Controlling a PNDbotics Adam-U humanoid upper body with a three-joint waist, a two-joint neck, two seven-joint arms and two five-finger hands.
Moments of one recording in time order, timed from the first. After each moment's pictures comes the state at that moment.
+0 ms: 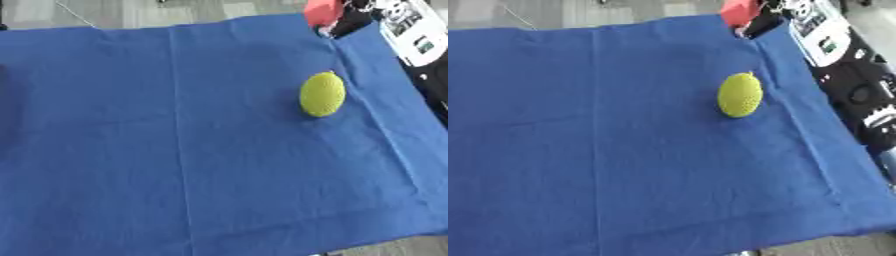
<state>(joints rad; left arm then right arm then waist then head) -0.78 0.72 -0.13 -1.31 -0.29 0.39 0.23 -0.90 -0.78 0.16 -1.13 0.26 0.30 0.26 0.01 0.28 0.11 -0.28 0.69</state>
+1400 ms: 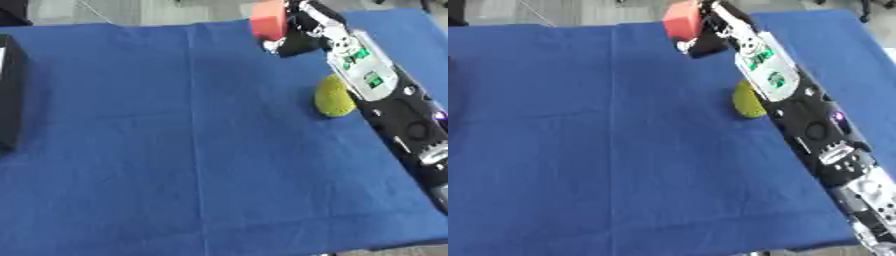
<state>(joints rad) -0.82 0.74 -0.19 -1.60 -0.23 0.38 0.15 -0.83 -0.51 0.22 -1.32 0.14 0.27 0.10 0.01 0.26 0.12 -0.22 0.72</state>
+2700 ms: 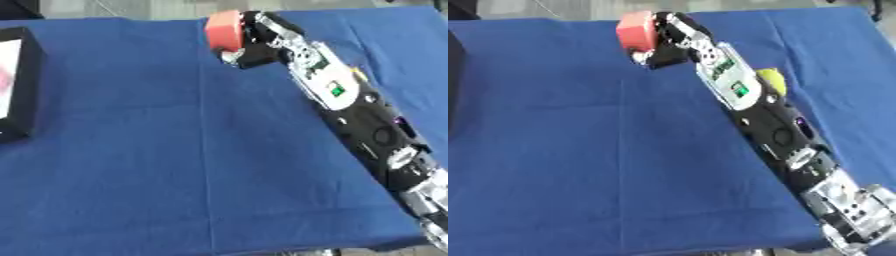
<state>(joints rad) -0.97 0.68 -0.33 -1.72 -0.24 0.37 -0.05 -0.84 -0.36 0.30 -1.32 0.05 0.23 0.11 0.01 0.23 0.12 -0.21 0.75</state>
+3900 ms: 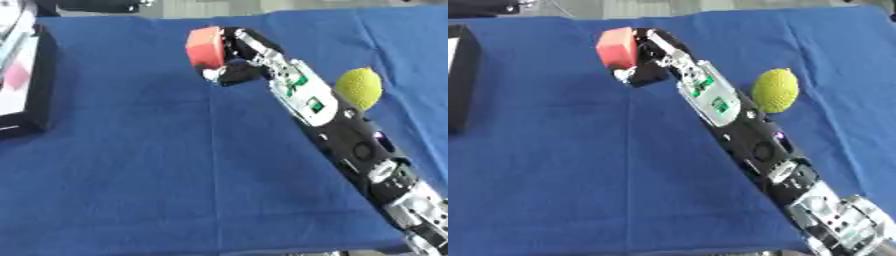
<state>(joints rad) -1.08 0.47 -0.46 -1.69 -0.33 0.37 -0.25 -0.84 -0.27 0.35 -1.29 0.12 0.18 0.09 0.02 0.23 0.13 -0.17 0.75</state>
